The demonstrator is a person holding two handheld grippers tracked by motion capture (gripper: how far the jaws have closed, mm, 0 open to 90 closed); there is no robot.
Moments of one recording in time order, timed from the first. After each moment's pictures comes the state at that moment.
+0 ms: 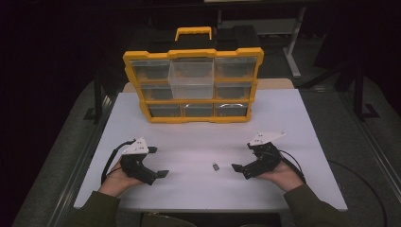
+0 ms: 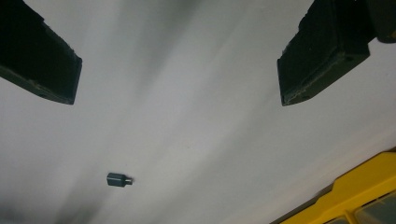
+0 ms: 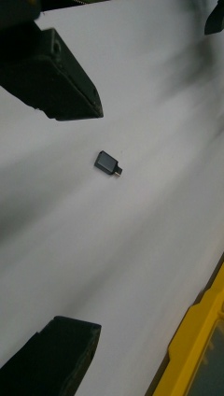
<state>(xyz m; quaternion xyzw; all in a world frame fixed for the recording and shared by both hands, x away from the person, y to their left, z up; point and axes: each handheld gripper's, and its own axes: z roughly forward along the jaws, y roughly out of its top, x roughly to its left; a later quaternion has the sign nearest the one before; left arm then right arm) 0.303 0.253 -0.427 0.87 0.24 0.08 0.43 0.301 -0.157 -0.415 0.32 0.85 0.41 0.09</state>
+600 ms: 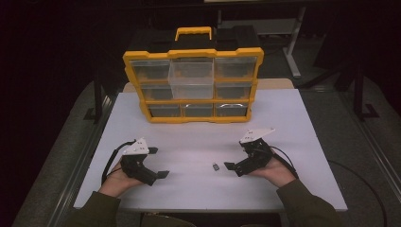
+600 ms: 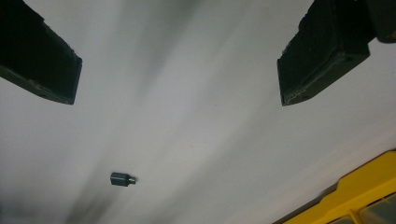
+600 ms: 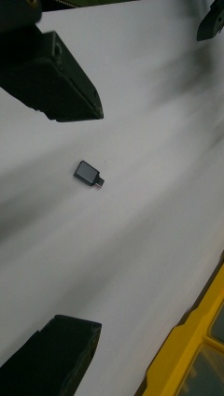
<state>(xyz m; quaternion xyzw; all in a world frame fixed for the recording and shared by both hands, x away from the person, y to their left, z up) 0.302 0.252 -0.427 0.86 0.24 0.08 0.43 0.311 -0.135 -0.411 0.30 0.86 0.41 0.09</state>
